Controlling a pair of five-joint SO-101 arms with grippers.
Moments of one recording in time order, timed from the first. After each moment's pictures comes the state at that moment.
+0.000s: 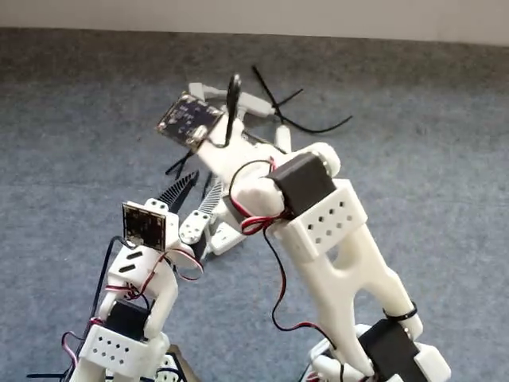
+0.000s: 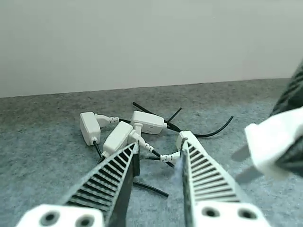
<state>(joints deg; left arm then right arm) 11.6 -94.4 96.4 13.6 6.0 -40.5 -15.4 -13.4 98.9 17.9</state>
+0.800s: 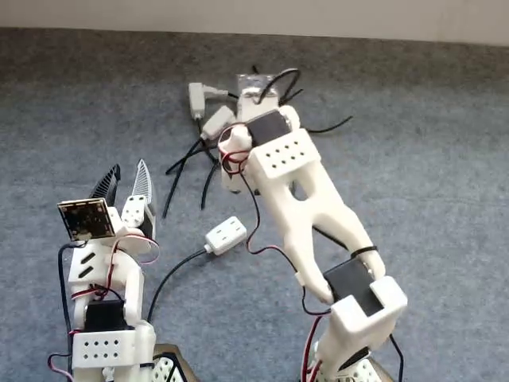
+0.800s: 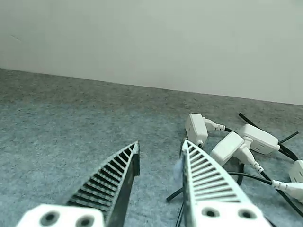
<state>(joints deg) -10.1 -94.6 96.4 15.1 6.1 -32.8 9.8 -14.2 89.8 -29.2</state>
